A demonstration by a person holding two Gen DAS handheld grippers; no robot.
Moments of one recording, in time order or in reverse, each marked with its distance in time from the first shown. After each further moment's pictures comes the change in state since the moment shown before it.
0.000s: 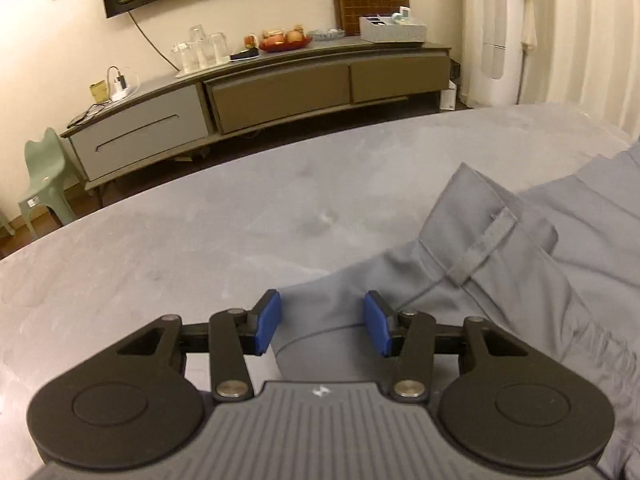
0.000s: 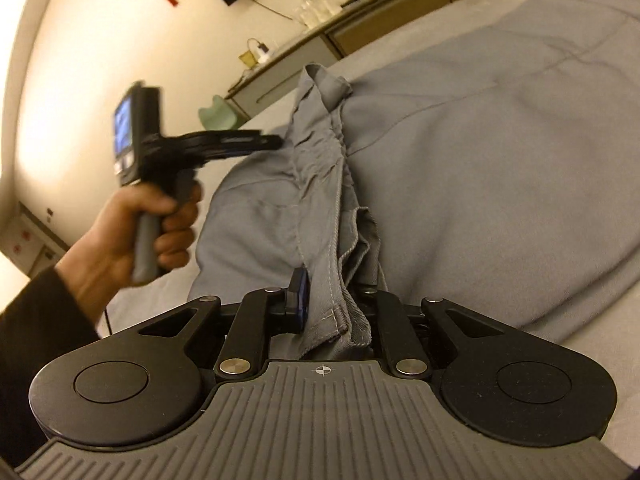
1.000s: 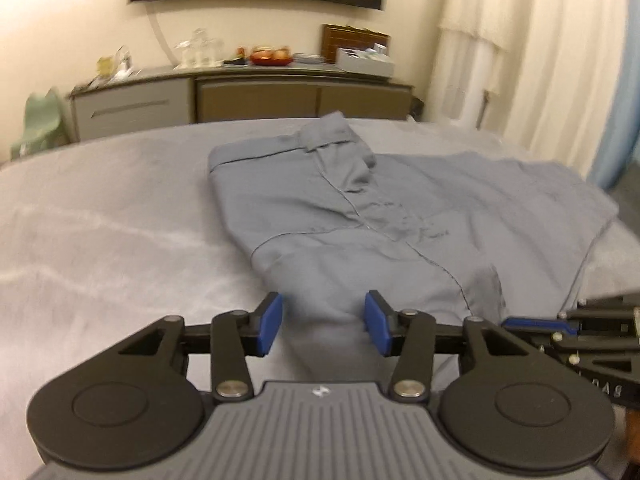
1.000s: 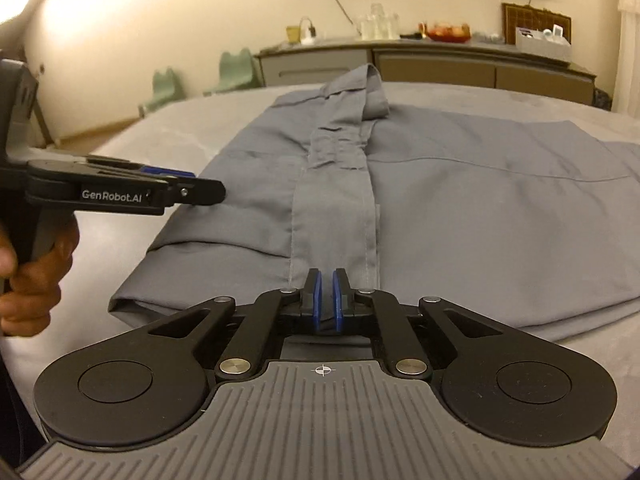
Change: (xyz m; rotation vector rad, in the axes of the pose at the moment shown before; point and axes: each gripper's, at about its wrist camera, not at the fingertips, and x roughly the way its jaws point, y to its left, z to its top) left arm -0.166 -0.048 -0.118 -0.165 -0.097 -0.150; right arm -0.025 0.045 -0.022 -0.471 -0.005 -0.176
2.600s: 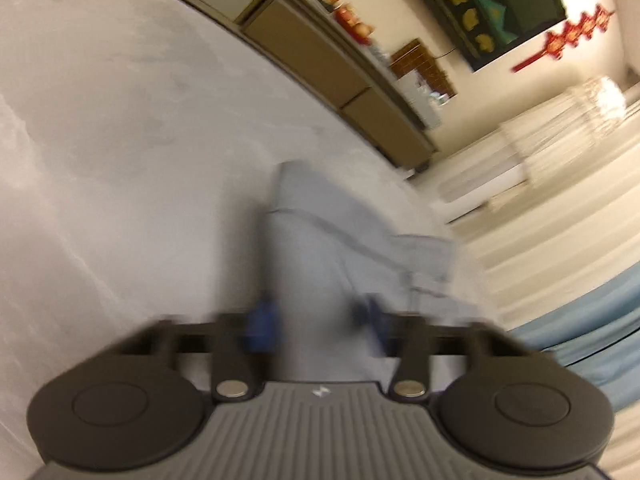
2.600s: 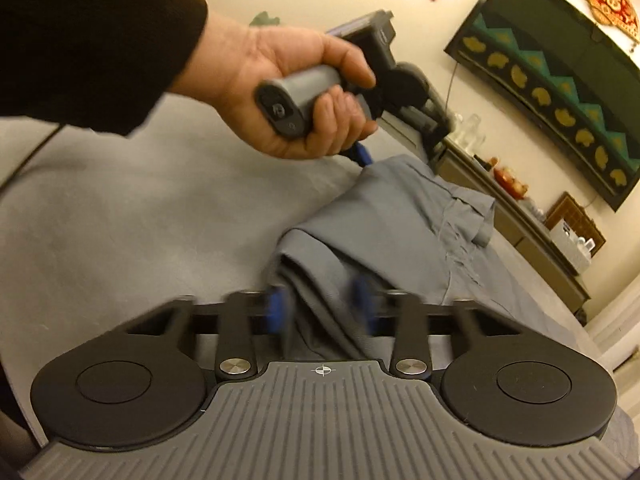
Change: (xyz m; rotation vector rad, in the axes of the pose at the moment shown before) left arm 0.147 0.145 0.078 -0.645 0.123 -0.294; right arm 0.006 0.137 -0.039 -0.700 -0.089 -0.141
